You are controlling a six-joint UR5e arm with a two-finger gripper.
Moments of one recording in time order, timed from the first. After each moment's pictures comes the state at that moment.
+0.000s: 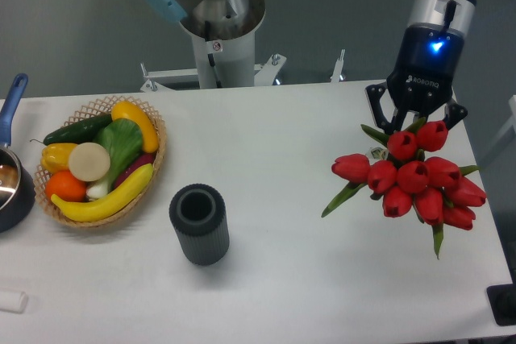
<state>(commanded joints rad) 2.89 -1.77 -1.61 -0.82 0.68 0.92</state>
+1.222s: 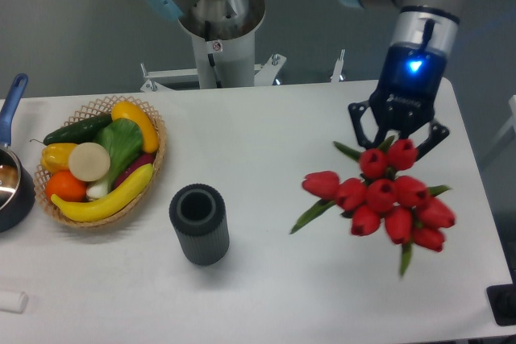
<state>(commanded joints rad) 2.76 -1.85 -1.62 -0.64 0.63 0.93</state>
